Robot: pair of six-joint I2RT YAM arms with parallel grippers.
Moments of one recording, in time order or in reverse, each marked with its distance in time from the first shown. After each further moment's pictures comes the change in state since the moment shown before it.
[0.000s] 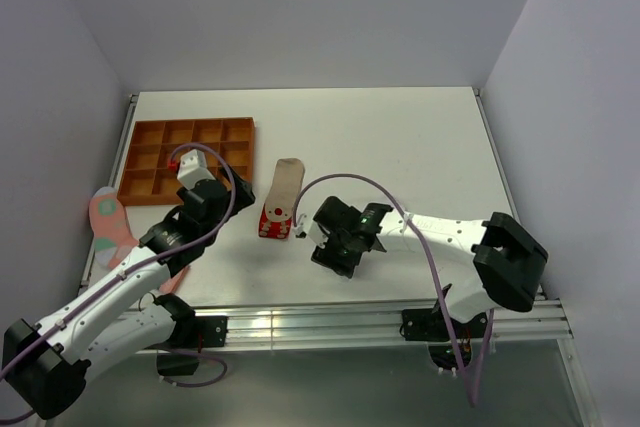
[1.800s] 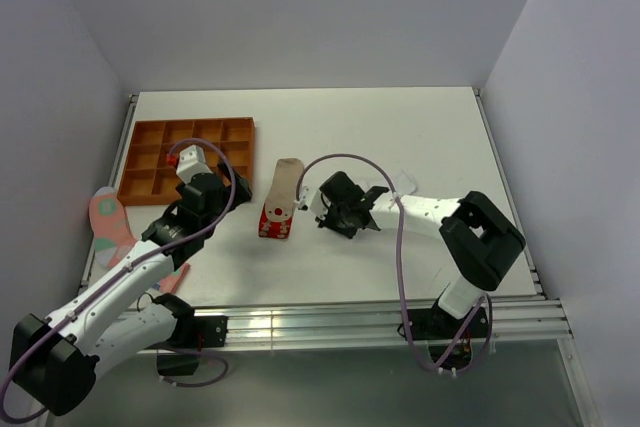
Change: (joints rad) left arm 0.094 0.048 -0.013 0.063 0.076 0.051; right arm -0.188 0.179 0.018 0.269 0.050 -0.218
